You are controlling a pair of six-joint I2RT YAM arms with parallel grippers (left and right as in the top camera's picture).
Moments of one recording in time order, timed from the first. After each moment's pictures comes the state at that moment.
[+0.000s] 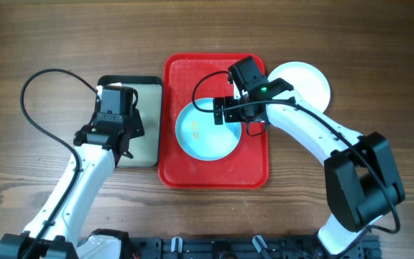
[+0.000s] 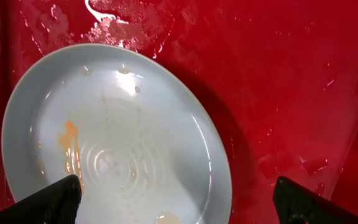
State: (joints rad) left arm -0.15 1.34 0.81 -0.53 -0.26 -0.33; right arm 0.50 1.85 1.25 -0.63 -0.13 0.39
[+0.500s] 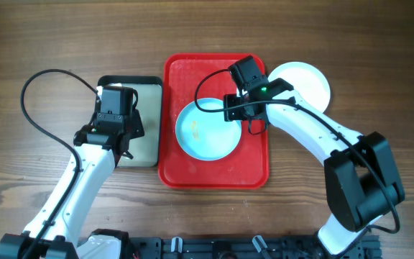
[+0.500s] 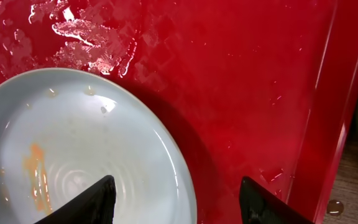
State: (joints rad) left arm -0.15 1.34 0.81 -0.53 -0.26 -0.33; right arm 0.50 1.85 1.25 -0.62 -0.02 0.40
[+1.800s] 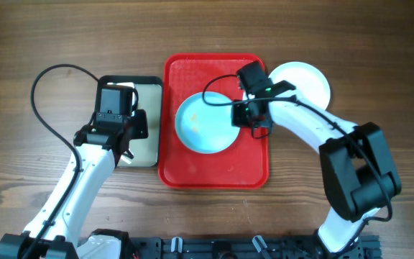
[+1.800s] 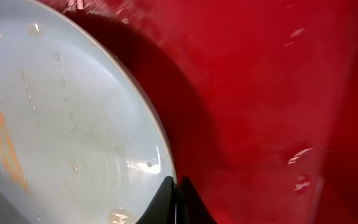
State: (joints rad) left arm -0.15 1.34 0.81 -0.50 -0.12 -0.16; right arm 0.43 1.90 1.20 -0.62 -0.17 0.50
